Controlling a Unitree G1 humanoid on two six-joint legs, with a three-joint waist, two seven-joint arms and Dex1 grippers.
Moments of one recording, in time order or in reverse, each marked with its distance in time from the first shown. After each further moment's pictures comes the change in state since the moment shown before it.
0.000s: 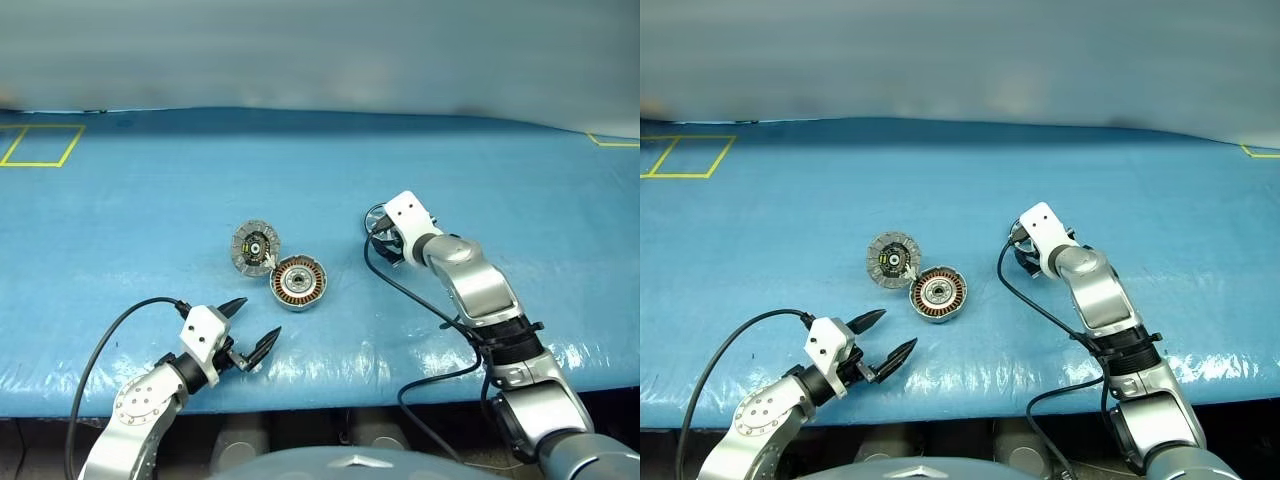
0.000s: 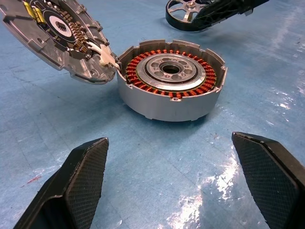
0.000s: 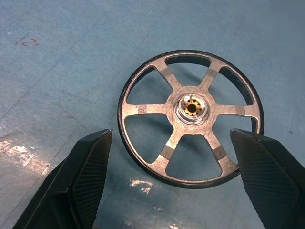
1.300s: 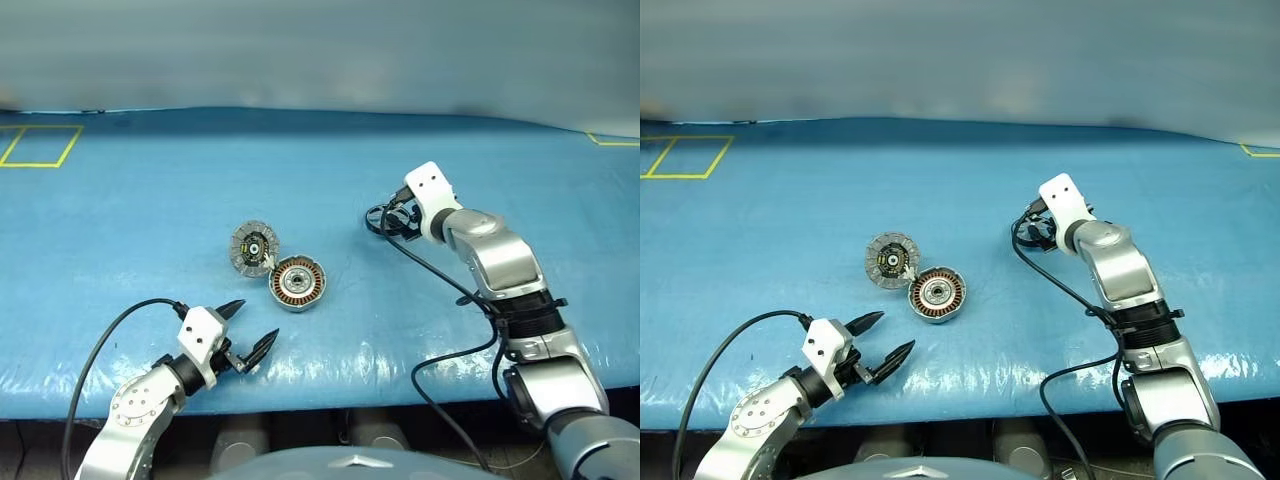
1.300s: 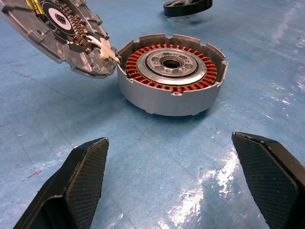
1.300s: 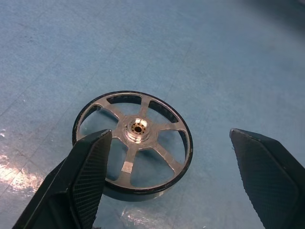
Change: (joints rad) left arm 0.008 0.011 0.005 -0.003 -0.009 0.008 0.000; right arm -0.120 -0.080 -0.055 0.074 0.094 0.013 0.029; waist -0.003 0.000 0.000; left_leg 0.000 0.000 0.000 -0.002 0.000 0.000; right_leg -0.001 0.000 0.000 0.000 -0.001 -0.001
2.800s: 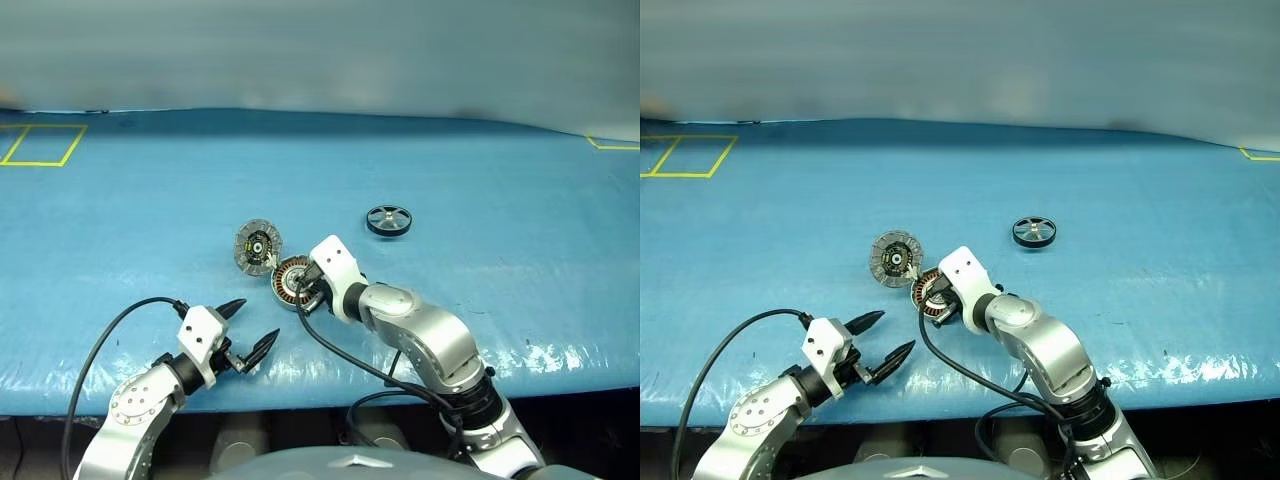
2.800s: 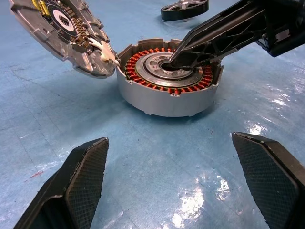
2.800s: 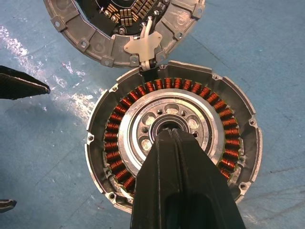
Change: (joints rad) left arm -0.003 0.007 0.003 -0.003 -0.002 0.002 -0.017; right arm 0.308 0.324 0.244 -0.512 0.156 0.268 -0.123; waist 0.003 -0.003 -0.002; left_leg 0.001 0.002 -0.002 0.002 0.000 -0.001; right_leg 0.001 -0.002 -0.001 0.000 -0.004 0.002
